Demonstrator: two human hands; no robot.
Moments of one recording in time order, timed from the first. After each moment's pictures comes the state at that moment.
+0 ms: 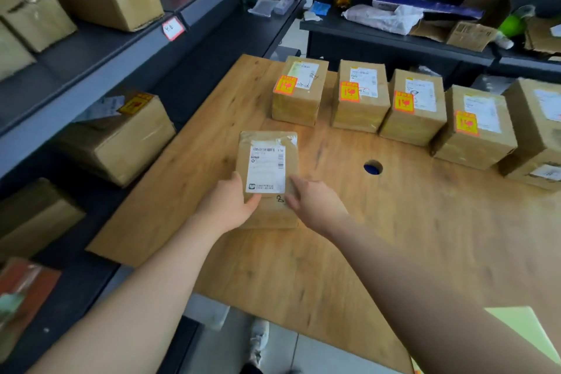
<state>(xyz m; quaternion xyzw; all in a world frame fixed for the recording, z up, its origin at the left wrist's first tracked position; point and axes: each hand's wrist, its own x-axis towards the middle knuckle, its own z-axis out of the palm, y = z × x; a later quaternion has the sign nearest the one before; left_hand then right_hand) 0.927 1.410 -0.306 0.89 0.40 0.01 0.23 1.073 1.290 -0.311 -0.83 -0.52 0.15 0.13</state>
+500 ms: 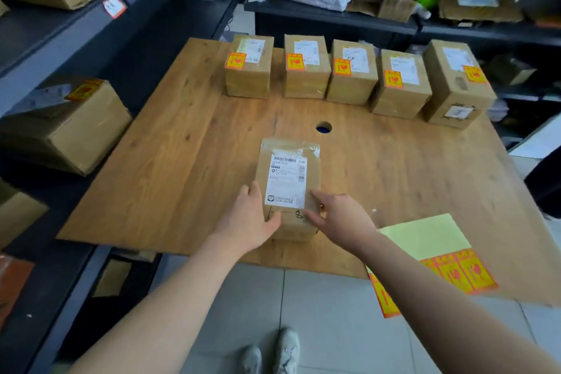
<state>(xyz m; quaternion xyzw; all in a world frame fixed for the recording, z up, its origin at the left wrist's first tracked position) 0.908 1.277 -0.318 0.92 0.30 -0.01 0.24 1.034 1.126 -0.309 -0.88 -0.43 0.14 0.13</state>
